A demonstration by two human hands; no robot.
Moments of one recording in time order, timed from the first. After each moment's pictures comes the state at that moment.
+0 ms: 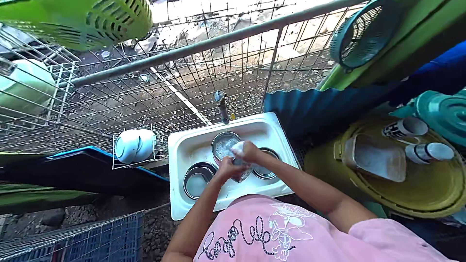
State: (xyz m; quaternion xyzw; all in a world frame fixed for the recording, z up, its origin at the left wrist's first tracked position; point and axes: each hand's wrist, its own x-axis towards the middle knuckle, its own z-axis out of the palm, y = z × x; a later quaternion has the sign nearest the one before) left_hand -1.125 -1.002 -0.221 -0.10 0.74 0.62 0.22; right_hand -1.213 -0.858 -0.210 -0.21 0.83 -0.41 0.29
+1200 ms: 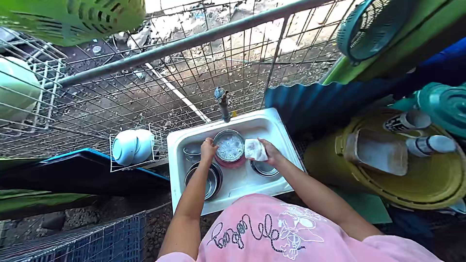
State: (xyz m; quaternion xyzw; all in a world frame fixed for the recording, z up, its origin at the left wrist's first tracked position) left_hand -1.205 -1.086 -0.328 -0.21 0.89 0.36 0.18; right_hand -1.208 -0.806 -0.284 0.24 0.45 -0.78 0.37
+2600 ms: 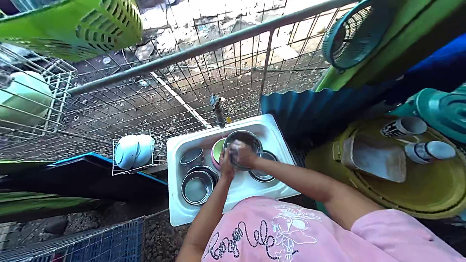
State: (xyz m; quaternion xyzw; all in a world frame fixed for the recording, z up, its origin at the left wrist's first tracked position) left_hand -1.151 -0.961 -0.268 -0.28 0.54 0.79 -0.07; right_hand -1.213 -0.855 -0.272 -0.34 0.85 -0.37 0.14
